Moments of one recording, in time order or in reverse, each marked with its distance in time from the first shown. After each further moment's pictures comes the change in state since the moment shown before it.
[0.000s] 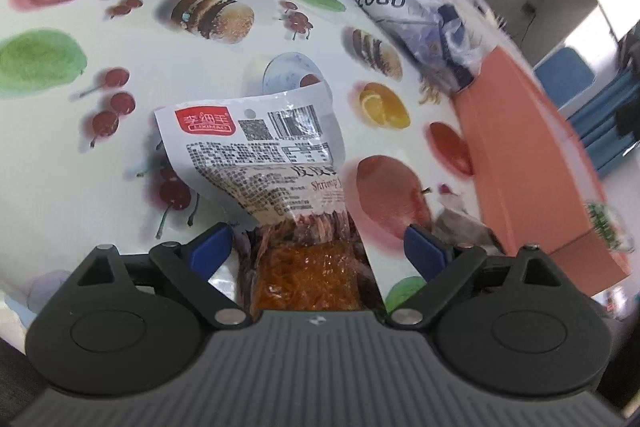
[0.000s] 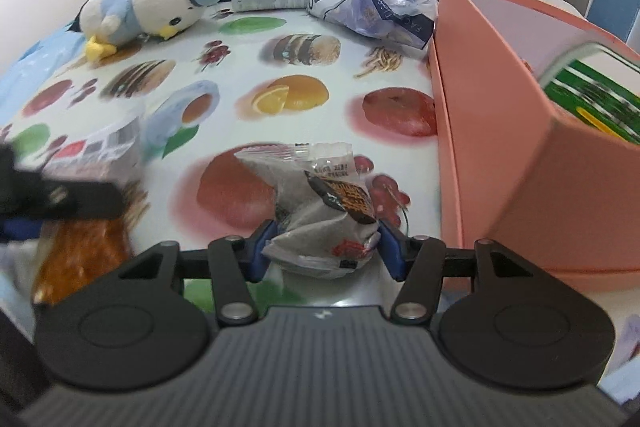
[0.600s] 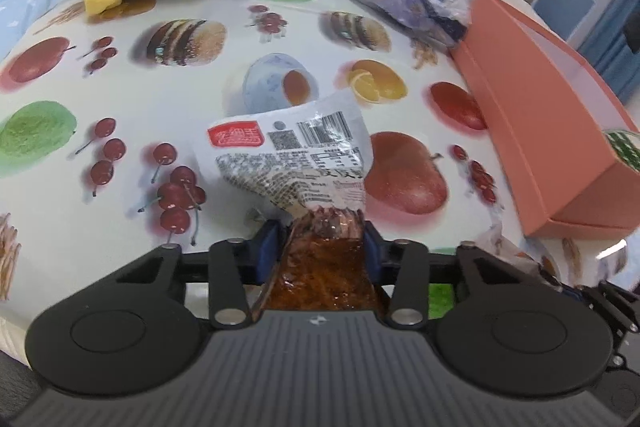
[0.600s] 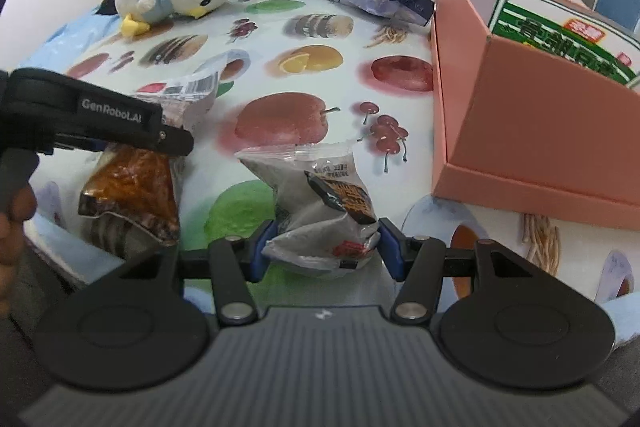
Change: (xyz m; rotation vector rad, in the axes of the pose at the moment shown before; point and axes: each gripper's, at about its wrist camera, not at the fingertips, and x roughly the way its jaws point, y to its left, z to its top) left arm 0.000 -0.027 -0.002 0.225 0.034 0.084; right arm -0.047 -0.001 -0.038 -0.001 0.026 0.056
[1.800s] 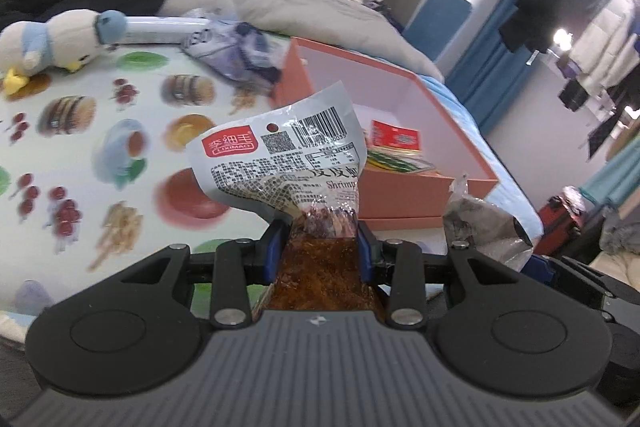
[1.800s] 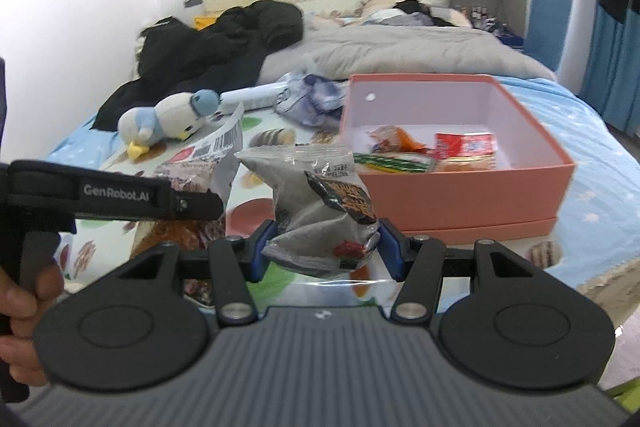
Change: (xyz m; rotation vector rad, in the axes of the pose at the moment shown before) left arm -0.153 -0.125 -0.018 0.119 -0.094 -0.296; right arm -0.182 -0.047 0.008 0.163 -0.231 -0.079
